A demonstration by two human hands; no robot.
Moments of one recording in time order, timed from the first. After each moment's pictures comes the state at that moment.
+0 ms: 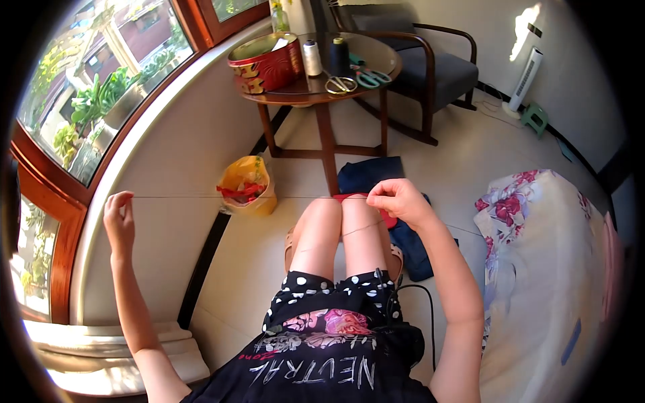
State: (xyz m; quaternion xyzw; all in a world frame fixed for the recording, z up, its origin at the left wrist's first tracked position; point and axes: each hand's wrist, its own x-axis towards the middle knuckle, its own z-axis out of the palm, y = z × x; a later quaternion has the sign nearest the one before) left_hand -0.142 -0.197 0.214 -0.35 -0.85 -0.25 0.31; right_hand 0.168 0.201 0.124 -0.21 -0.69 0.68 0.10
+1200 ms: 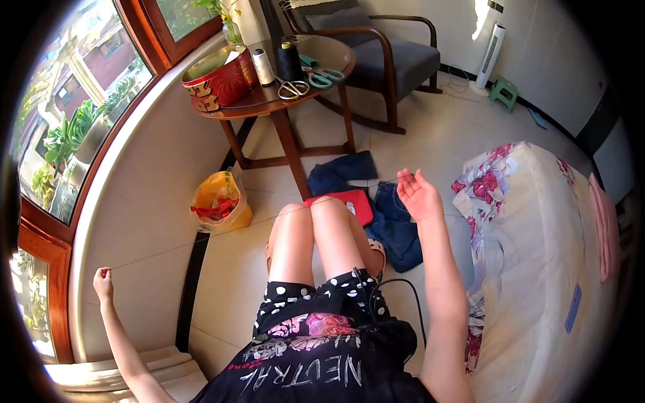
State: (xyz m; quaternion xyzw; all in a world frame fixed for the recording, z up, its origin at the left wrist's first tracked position) left_hand -0.257 -0.361 0.112 -0.13 -0.95 -0.24 0.15; right_hand 0.250 0.287 0.048 -0.25 -0.21 0.85 0.41
